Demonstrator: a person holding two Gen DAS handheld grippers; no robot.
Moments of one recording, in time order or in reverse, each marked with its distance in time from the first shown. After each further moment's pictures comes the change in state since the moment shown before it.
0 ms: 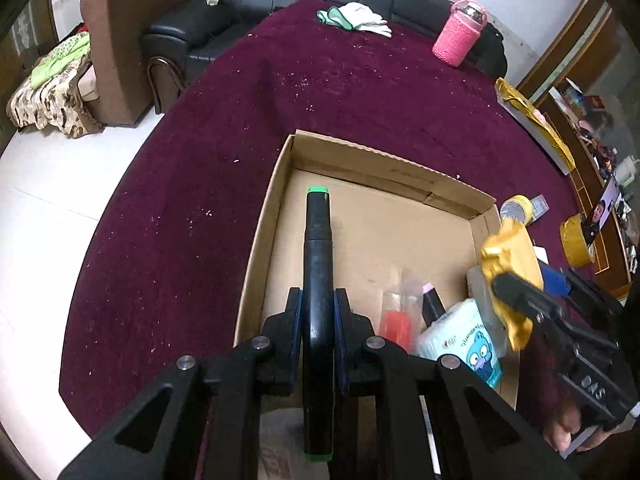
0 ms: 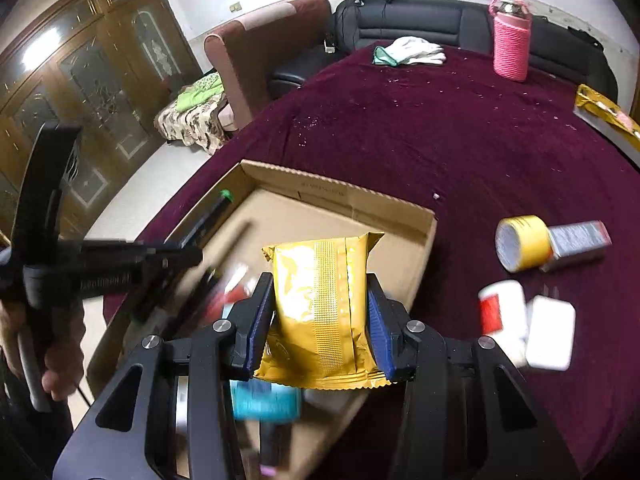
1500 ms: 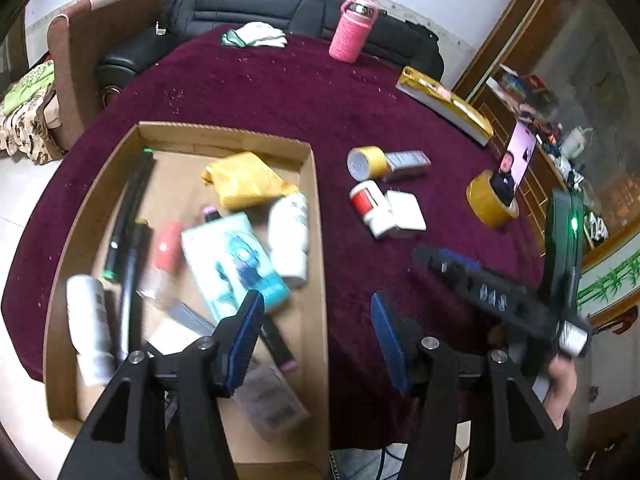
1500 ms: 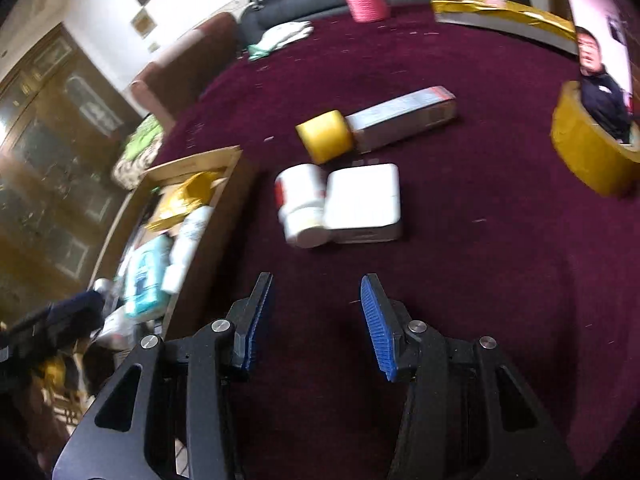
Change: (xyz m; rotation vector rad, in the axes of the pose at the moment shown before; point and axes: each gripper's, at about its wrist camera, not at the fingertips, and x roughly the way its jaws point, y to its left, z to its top) left arm -0.053 -0.142 -0.086 0.081 -0.088 -0.129; right arm -0.072 -0.127 -0.093 0.326 -0.006 -0.094
